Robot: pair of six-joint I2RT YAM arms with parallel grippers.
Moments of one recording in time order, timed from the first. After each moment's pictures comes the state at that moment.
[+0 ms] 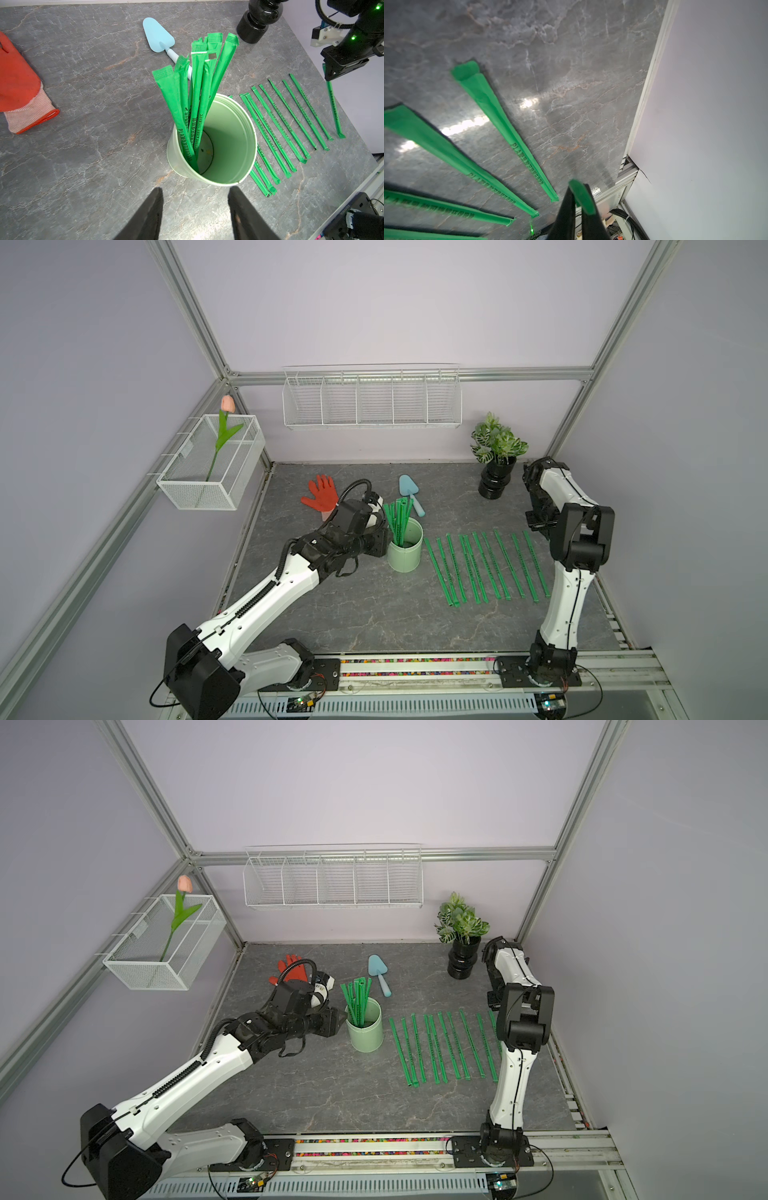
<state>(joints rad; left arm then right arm) -0.70 1.20 1.04 -0.56 0.02 -0.33 -0.11 2.22 1.88 -1.51 0.44 0.09</state>
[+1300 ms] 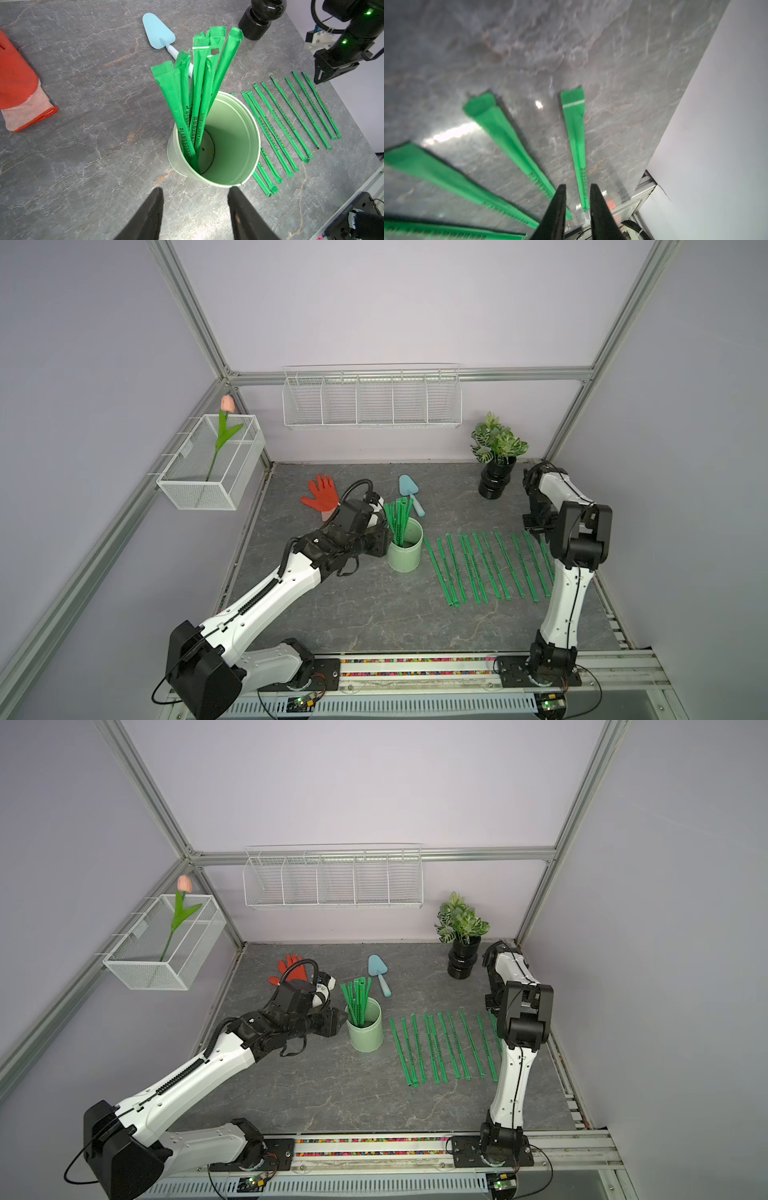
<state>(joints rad) -0.70 1.21 1.04 -0.56 0.02 -0.33 -0.13 2.19 1.78 -1.40 0.34 0.08</state>
